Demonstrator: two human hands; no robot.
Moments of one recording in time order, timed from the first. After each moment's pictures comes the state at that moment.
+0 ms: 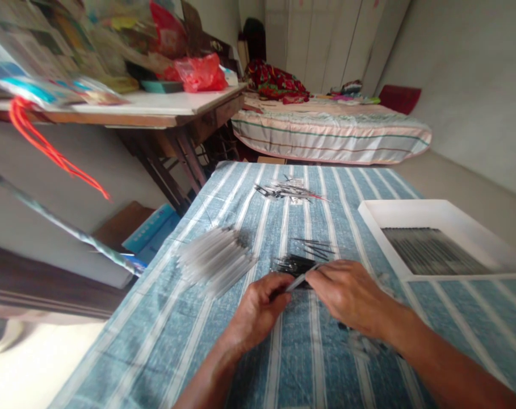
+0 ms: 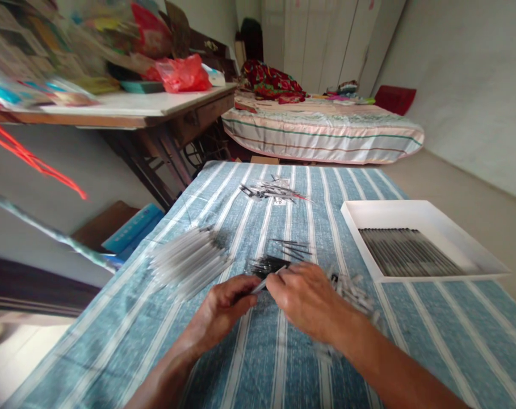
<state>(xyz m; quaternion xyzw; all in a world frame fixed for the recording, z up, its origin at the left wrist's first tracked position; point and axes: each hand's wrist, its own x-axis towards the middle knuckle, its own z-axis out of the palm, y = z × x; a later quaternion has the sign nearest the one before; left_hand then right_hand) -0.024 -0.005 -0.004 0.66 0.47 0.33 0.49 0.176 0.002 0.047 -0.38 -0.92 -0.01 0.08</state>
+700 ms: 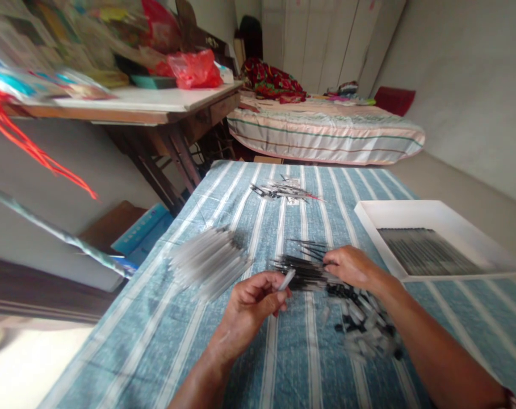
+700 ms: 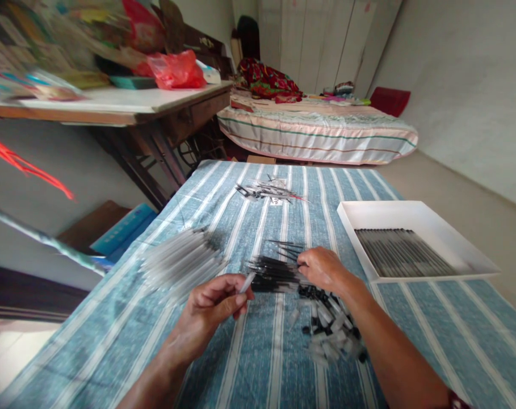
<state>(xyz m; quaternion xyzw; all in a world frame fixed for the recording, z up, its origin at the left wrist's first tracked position) -0.022 -0.009 0.011 0.49 0.43 0.42 0.63 0.221 0.060 0.001 -0.56 -0.81 0.18 0.01</state>
